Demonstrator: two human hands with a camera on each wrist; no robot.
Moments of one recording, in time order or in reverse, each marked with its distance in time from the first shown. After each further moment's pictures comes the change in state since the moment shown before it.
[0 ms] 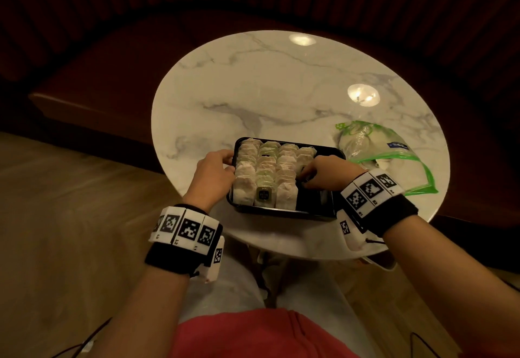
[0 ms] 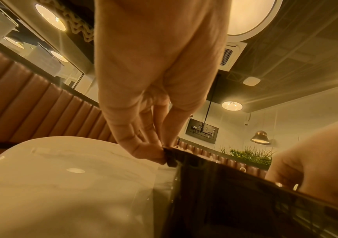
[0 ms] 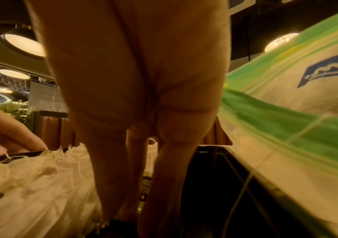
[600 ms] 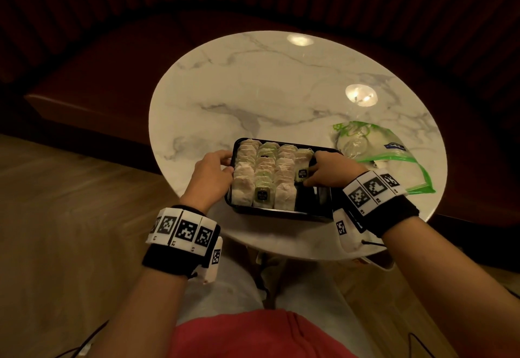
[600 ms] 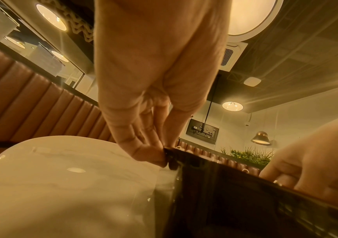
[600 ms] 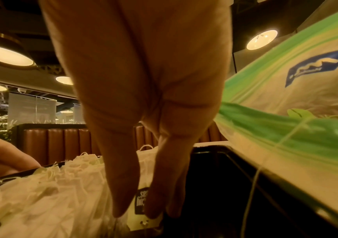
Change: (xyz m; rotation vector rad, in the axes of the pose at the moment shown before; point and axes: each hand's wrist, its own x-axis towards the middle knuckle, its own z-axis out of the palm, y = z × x) left_hand 0.002 -0.001 0.001 -0.021 0.000 -0.012; right_hand 0.001 0.003 -0.003 0.100 0.072 0.132
